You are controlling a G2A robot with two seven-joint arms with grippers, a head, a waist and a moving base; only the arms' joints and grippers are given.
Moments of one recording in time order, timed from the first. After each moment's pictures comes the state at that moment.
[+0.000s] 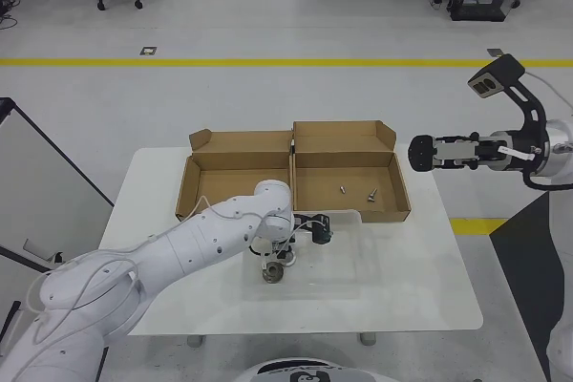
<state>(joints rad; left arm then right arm) 0.56 -1.30 -0.17 -1.27 0.74 -0.58 -1.24 -1.03 -0.91 1.62 -1.72 0.48 0.00 1.54</state>
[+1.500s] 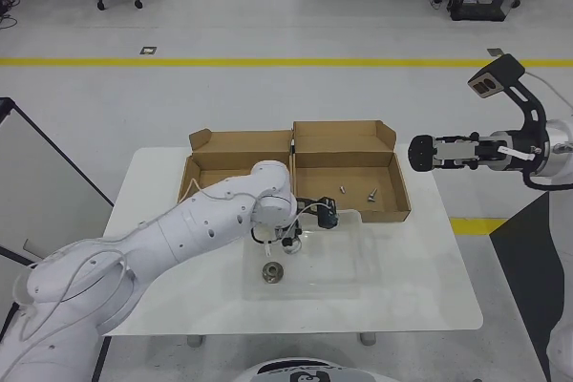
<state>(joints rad) 0.47 -1.26 -0.21 -1.36 0.58 -0.54 -1.28 -1.03 -0.91 1.62 -1.72 0.48 0.00 1.54</state>
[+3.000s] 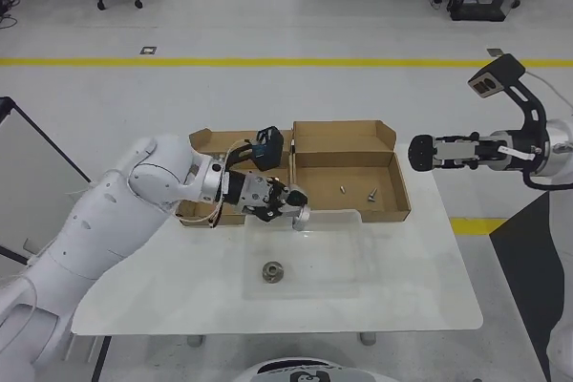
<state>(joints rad) 0.74 -0.92 -0.77 -1.61 0.03 -0.95 -0.83 -1.03 -0.91 1.62 -1.72 0.48 0.00 1.54</state>
